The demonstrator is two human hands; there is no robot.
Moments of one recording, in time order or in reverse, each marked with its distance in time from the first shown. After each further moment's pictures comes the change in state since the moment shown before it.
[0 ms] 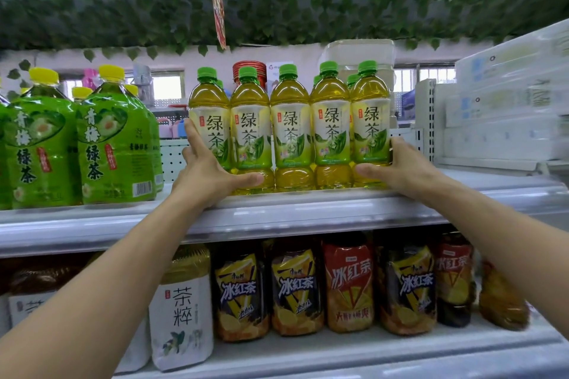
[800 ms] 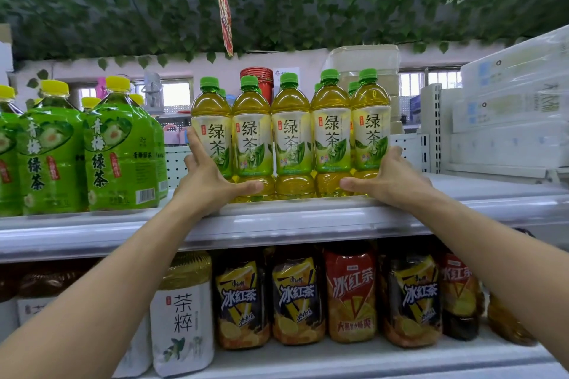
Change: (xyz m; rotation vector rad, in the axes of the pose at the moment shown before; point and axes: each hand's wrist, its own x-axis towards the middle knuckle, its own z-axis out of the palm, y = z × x) left_hand 0.000 0.002 -0.001 0.006 -0.003 0.006; right_hand -0.003 -0.017 0.013 -0.194 -0.010 0.188
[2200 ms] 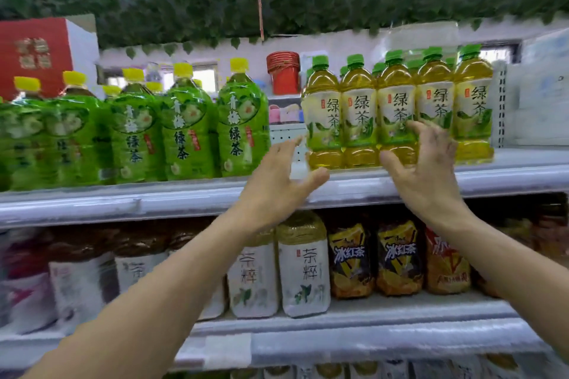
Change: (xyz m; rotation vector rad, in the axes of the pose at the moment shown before) left_hand -0.063 -0.076 -0.101 0.026 -0.176 0.421; right_hand -0.099 -0.123 0.091 0.171 0.449 -0.267
